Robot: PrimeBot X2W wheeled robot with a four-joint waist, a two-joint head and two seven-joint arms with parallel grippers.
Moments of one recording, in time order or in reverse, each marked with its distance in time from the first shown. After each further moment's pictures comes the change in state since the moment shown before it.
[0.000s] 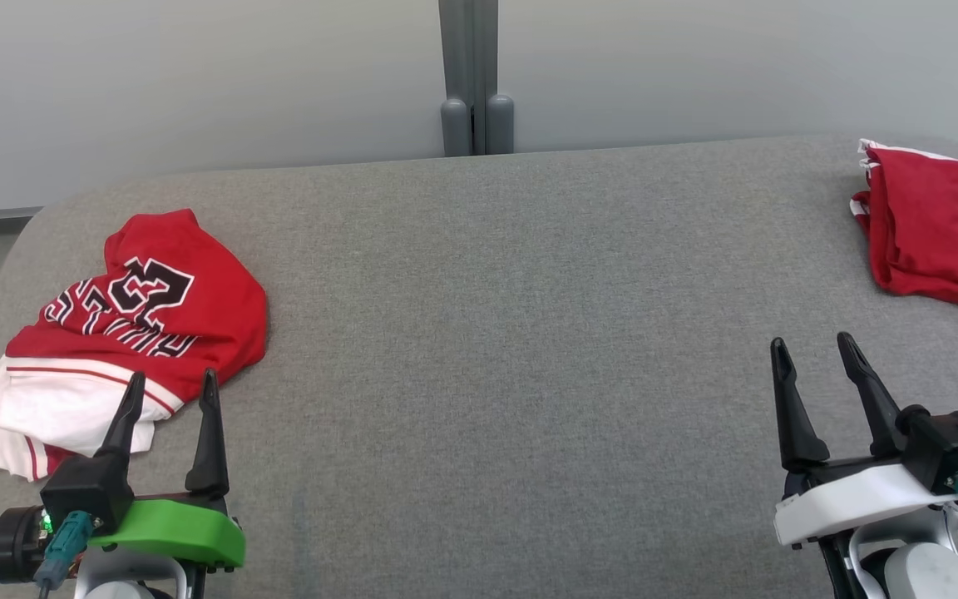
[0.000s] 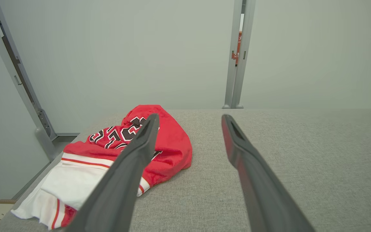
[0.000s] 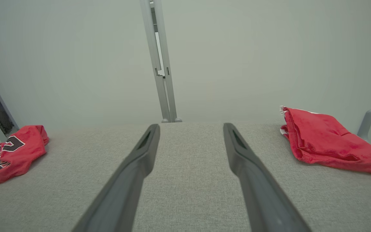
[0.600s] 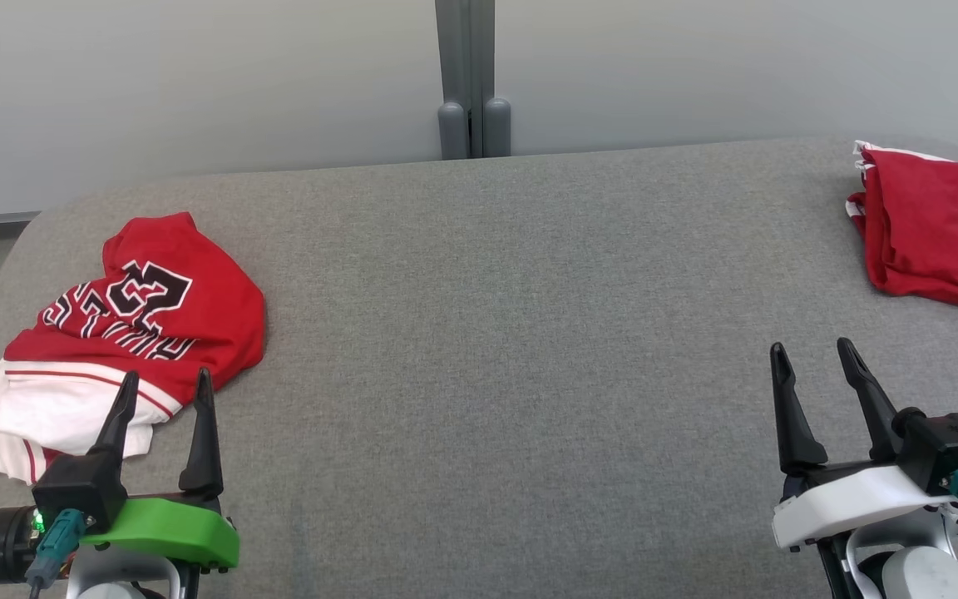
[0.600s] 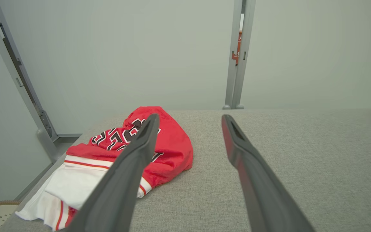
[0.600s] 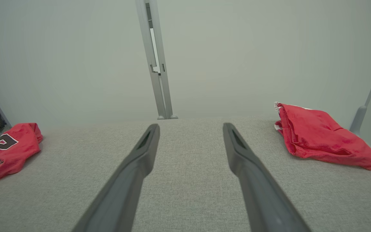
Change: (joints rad) left arm 0.012 0.020 -0.005 -0.039 -0.013 0.015 0.037; right arm 0.007 0.025 -0.019 -0.001 -0.033 0.000 0.023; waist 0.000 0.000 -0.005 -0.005
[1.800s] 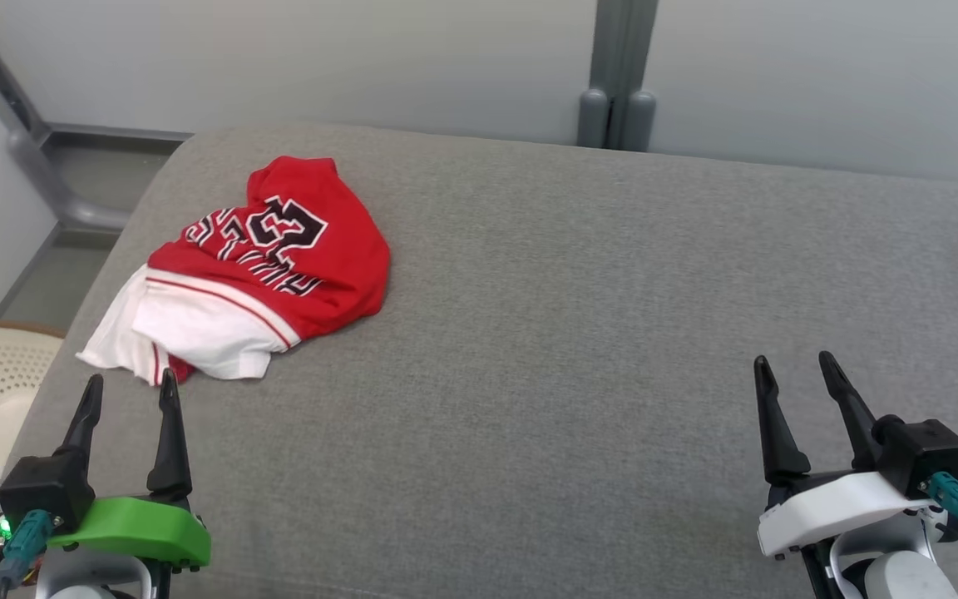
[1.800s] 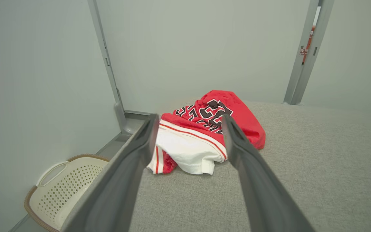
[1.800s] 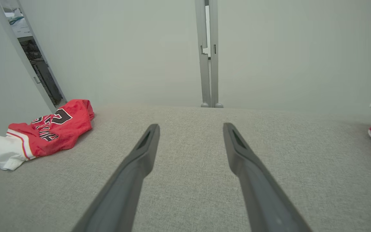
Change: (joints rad) left arm 0.001 0.043 0.013 0.007 -0.034 0.030 0.004; right arm -0.006 0.016 0.012 0.053 0.000 0.000 -0.010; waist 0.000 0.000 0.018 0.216
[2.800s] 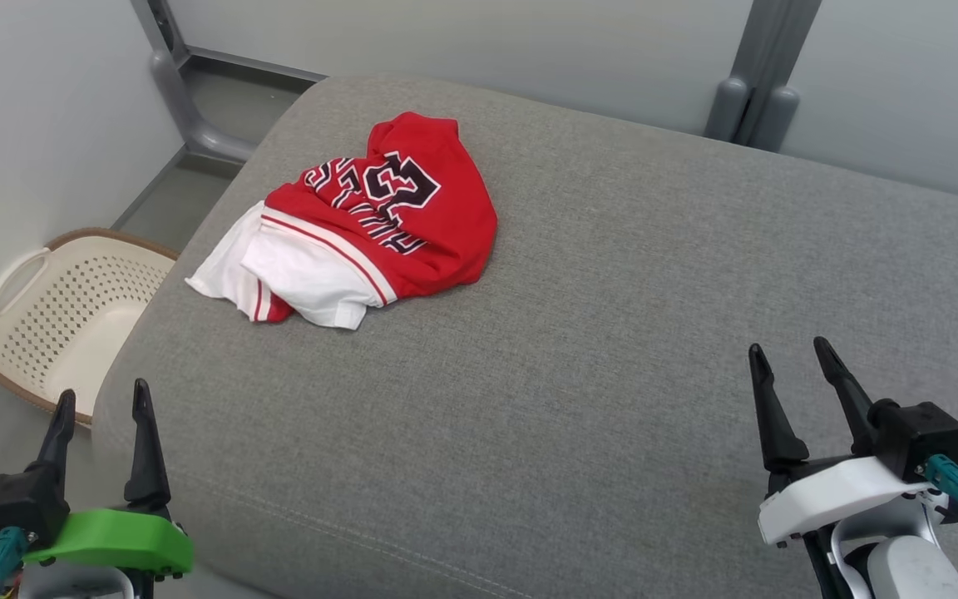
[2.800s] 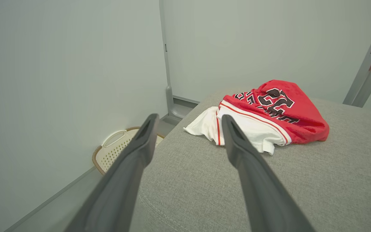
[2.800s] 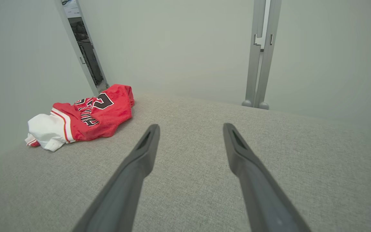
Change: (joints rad) left arm 0.029 0.010 0.025 -0.001 -0.036 0.034 -0.024; right arm -0.028 -0.018 0.017 0.002 -0.010 0.000 0.023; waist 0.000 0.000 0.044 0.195
